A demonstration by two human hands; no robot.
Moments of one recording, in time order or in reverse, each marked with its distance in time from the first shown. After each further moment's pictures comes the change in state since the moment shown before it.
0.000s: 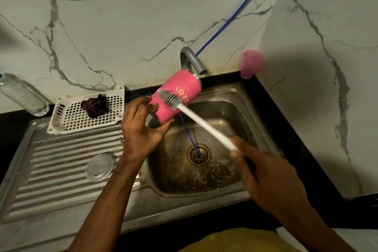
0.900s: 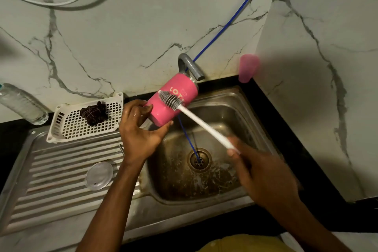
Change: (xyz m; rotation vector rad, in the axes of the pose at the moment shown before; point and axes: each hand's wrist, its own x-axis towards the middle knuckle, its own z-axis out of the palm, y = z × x) left_hand 0.009 0.002 0.008 -0.231 0.064 -0.206; right_hand 0.013 0.010 0.018 0.030 0.088 0.015
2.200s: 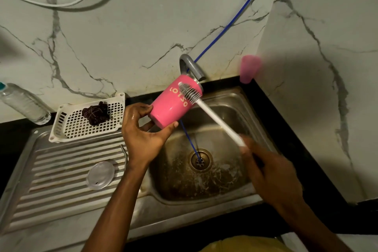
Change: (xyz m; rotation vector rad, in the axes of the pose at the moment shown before) left_hand -0.007 0.014 0.002 -0.122 0.044 -0.155; right_hand -0.005 0.022 0.004 0.145 0.097 0.034
